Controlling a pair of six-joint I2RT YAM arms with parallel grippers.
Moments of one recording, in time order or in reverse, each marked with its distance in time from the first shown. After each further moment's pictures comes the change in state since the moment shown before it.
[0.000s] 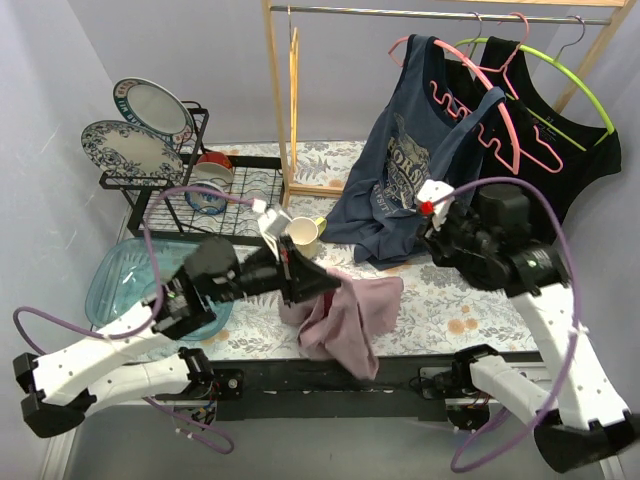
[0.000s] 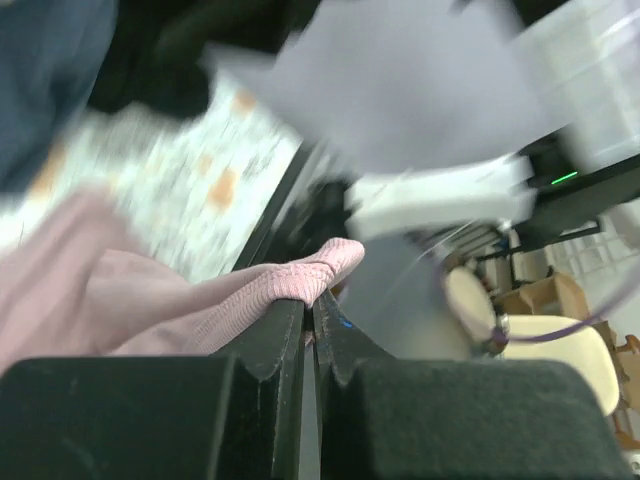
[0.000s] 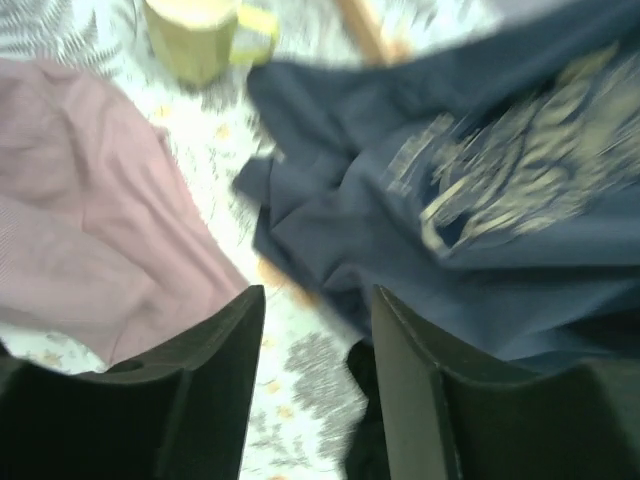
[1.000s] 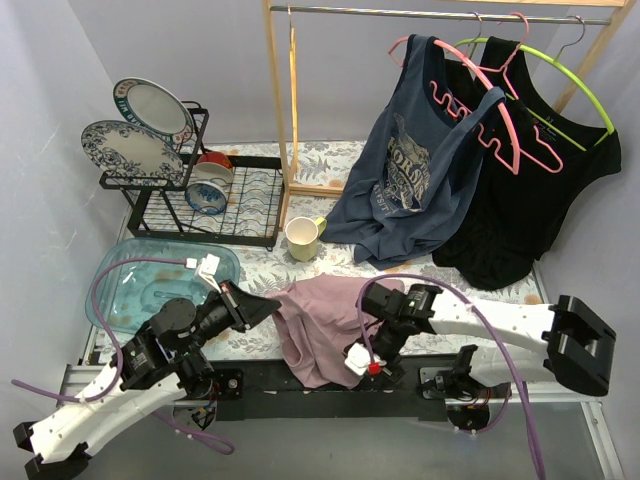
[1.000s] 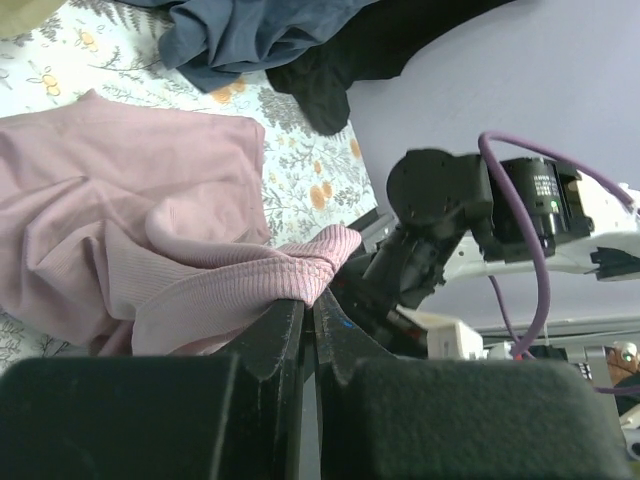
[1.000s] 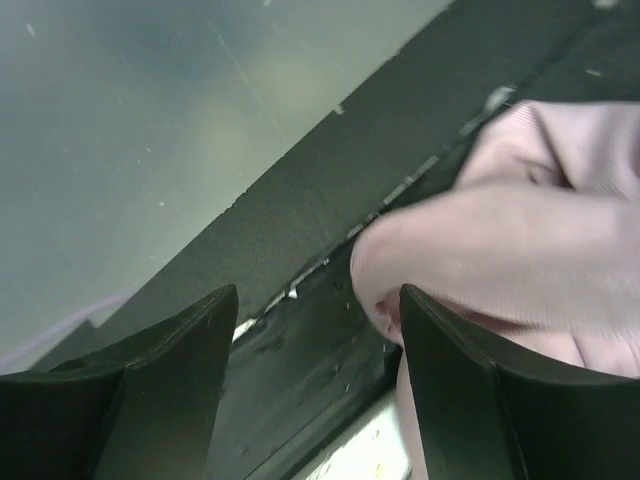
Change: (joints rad) left arm 0.117 -0.650 -0.518 -0.293 -0.320 -0.405; right arm 0.789 0.296 -0.482 -0.037 -0.437 -0.588
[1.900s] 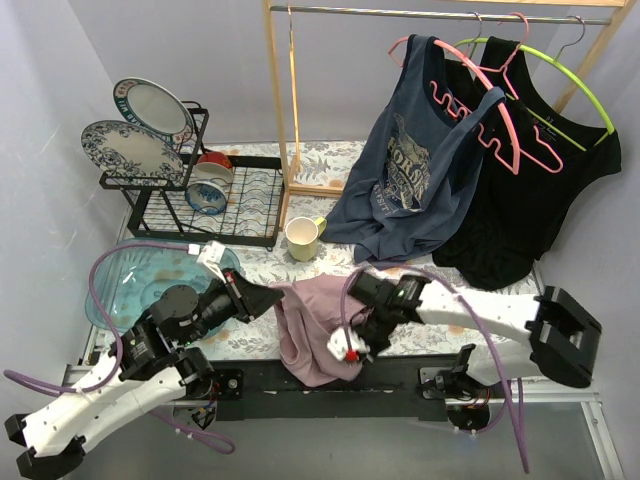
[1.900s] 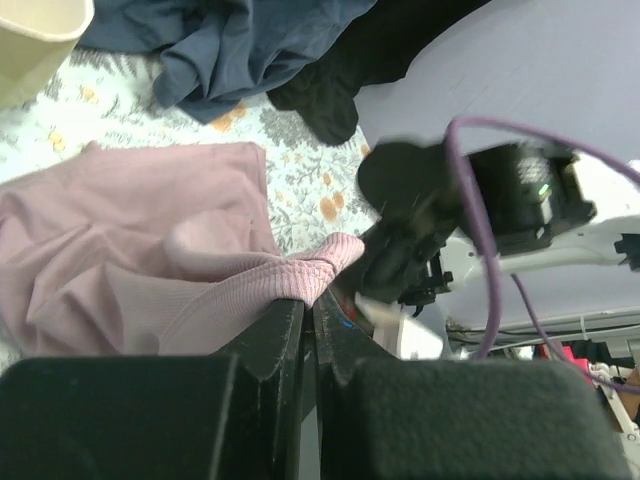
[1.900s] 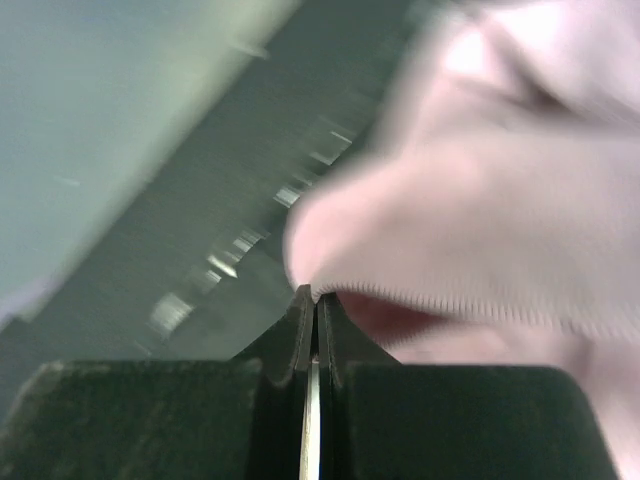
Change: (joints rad) left arm 0.000 0.124 0.105 0.002 -0.010 0.110; right arm 0.037 0.153 0.055 0.094 0.164 0.085
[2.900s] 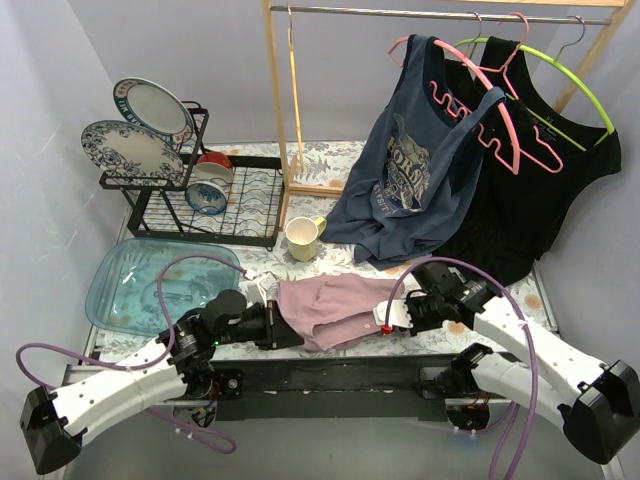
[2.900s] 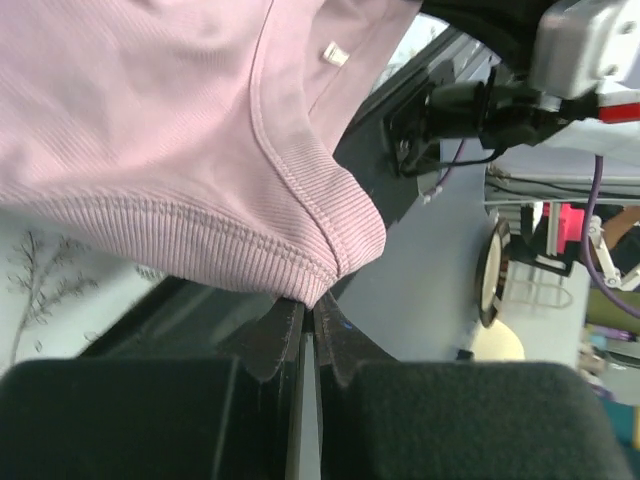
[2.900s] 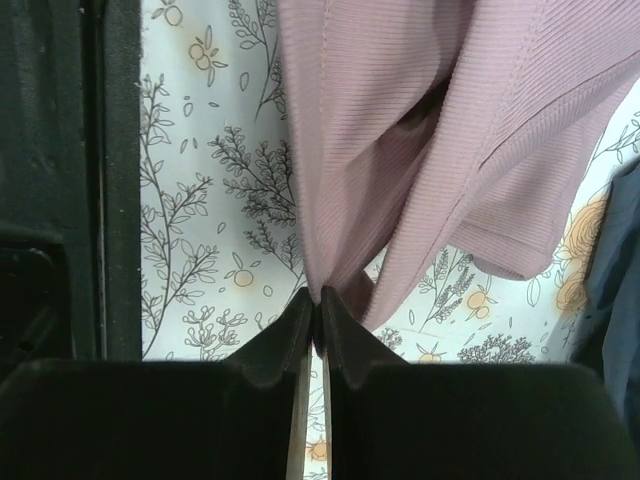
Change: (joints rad) left arm 0.000 0.198 -0.300 0.181 0.359 -0.057; right arm -0.484 -0.438 -0.155 -0.181 0.458 -0.056
